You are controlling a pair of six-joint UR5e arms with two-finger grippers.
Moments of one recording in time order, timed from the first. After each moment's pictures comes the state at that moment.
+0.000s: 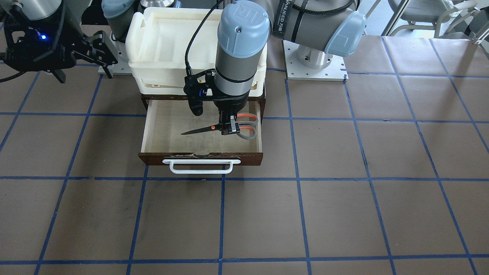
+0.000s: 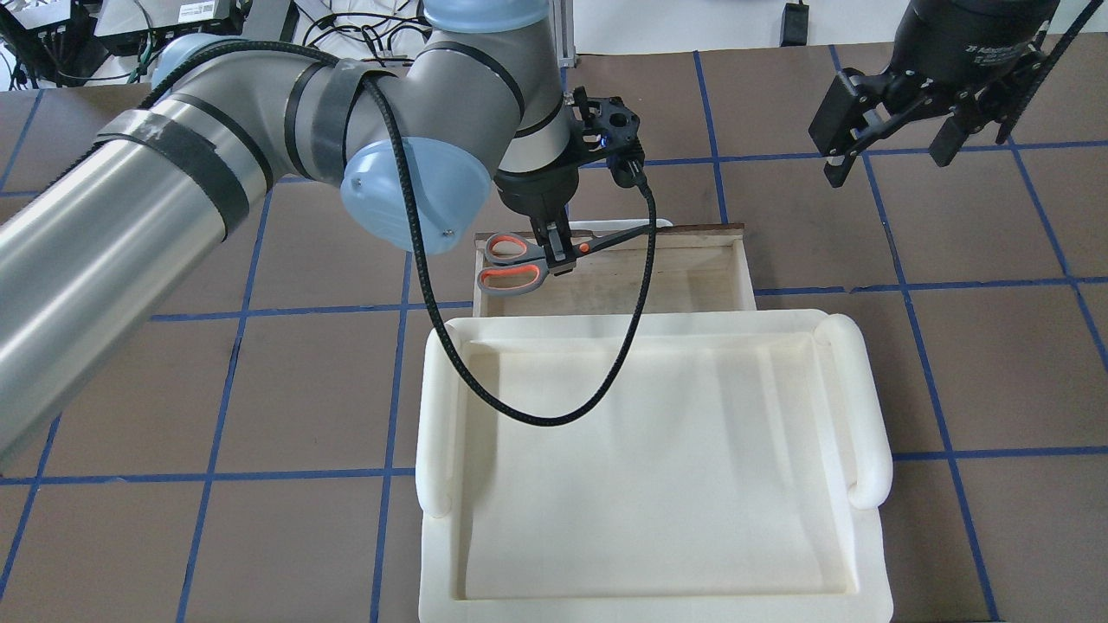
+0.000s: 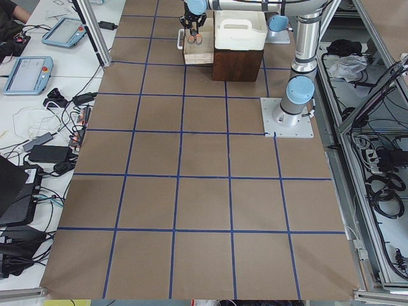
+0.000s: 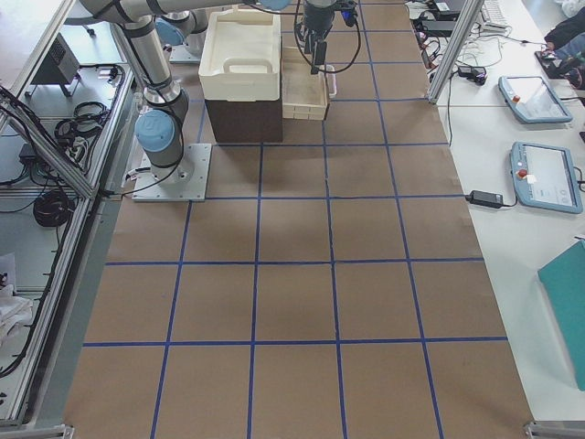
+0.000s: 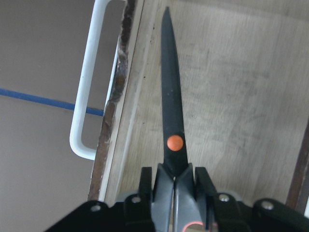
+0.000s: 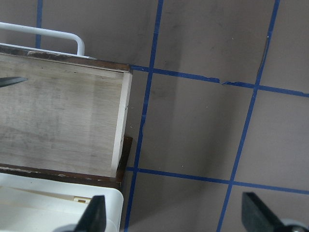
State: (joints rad) left arm -1.96 -1.86 -1.51 -1.35 1.46 0.96; right arm 1.51 -1.56 1.41 -1.35 -1.60 -0.22
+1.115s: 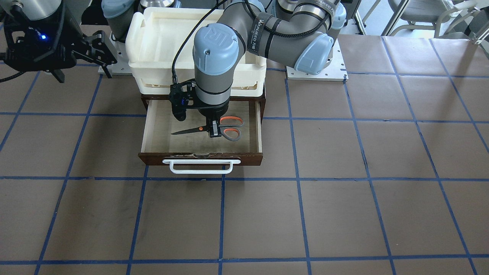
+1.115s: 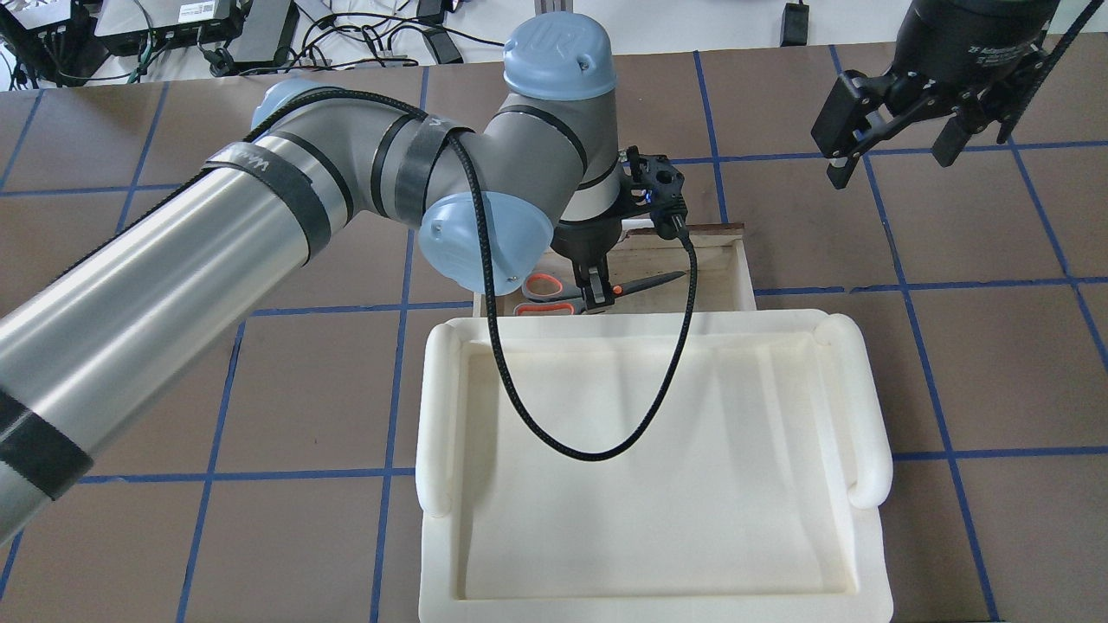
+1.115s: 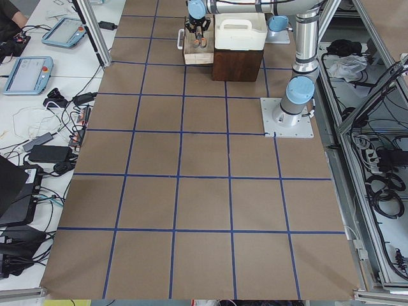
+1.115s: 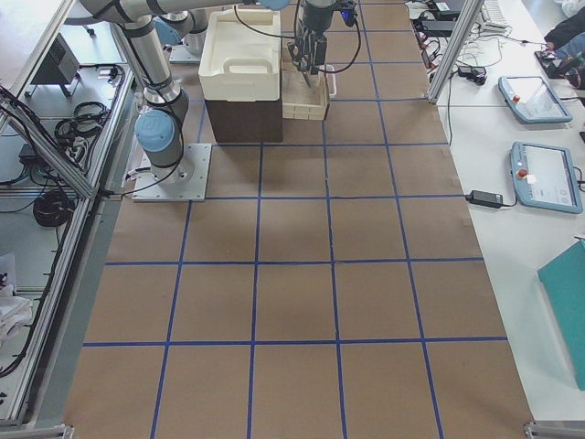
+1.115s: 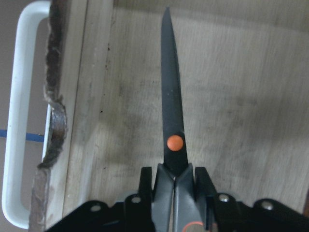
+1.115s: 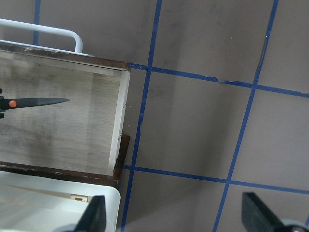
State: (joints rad) left arm -2.02 -1.92 -1.54 -1.31 1.46 0.95; right arm 1.51 -1.56 1.41 -1.35 -1.61 -0.23
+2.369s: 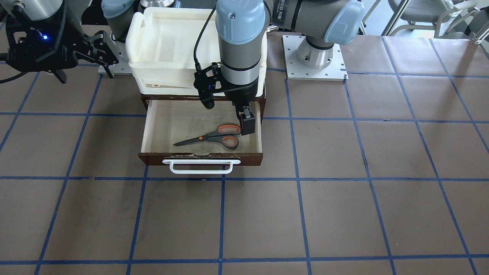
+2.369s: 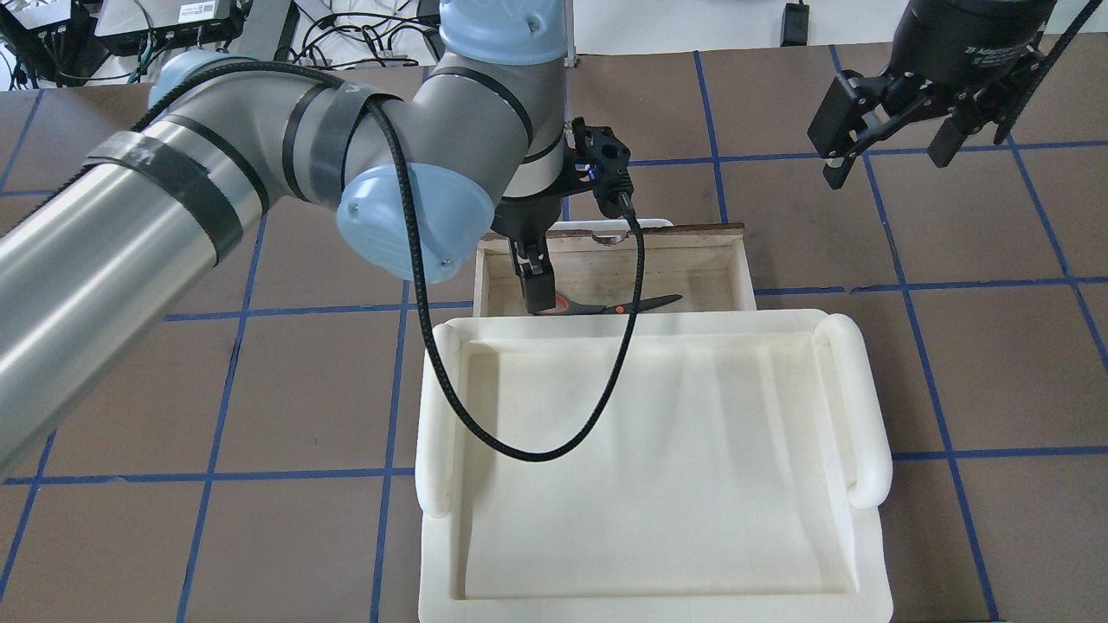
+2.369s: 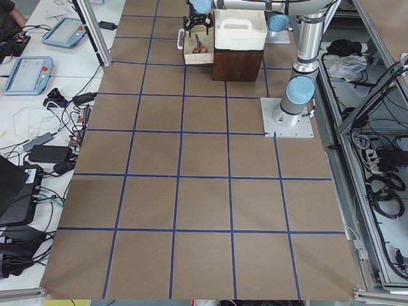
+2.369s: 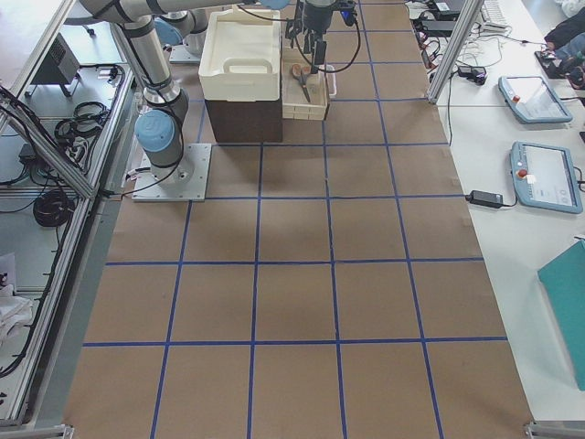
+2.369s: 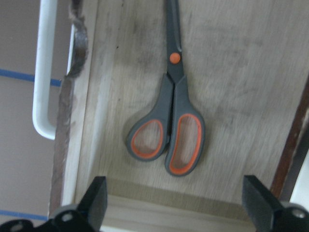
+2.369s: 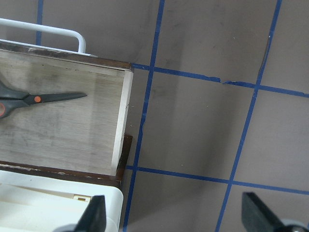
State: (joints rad) left arm -1.93 -1.78 -1.54 -1.41 1.61 0.94; right arm 1.52 -1.56 1.41 -1.35 -1.60 -0.23
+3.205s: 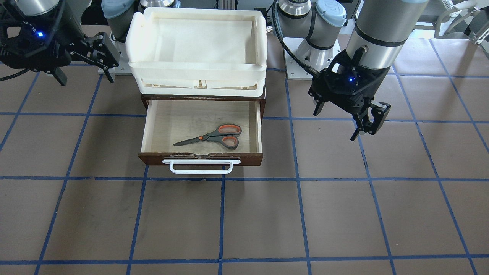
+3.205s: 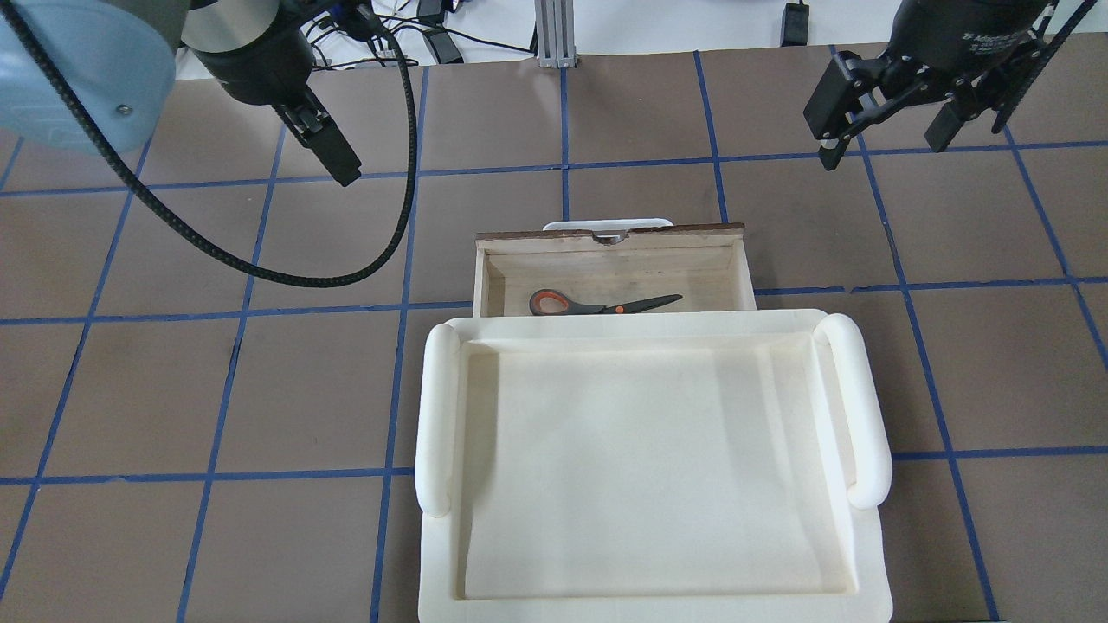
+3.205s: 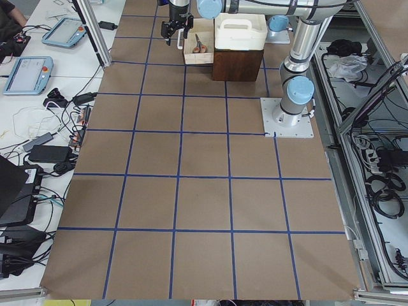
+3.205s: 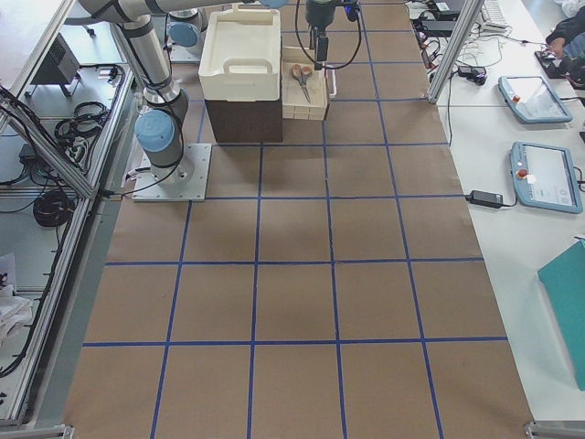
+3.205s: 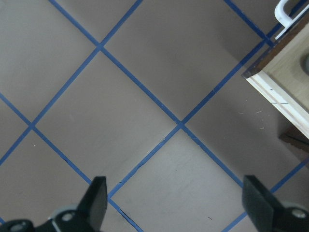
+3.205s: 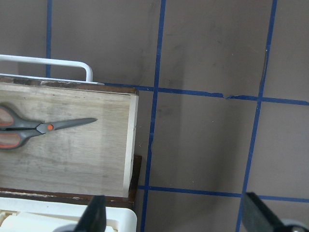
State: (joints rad) left arm -1.58 -1.66 -1.49 -1.43 1.58 0.75; right arm 1.52 -1.56 1.41 -1.42 -1.56 -0.14
